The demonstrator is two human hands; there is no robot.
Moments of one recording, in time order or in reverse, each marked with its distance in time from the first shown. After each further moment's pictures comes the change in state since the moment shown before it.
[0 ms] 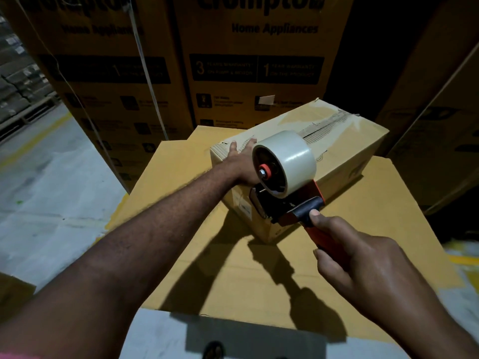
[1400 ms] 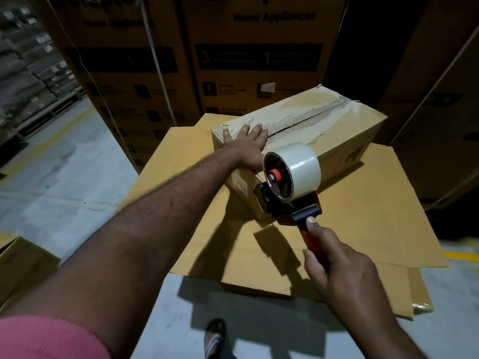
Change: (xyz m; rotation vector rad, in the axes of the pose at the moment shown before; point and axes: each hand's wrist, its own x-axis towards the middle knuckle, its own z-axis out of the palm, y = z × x) left_hand 0.049 -0.009 0.043 0.412 0.153 0.176; right_hand -0.067 0.044 0.064 0.172 0.251 0.035
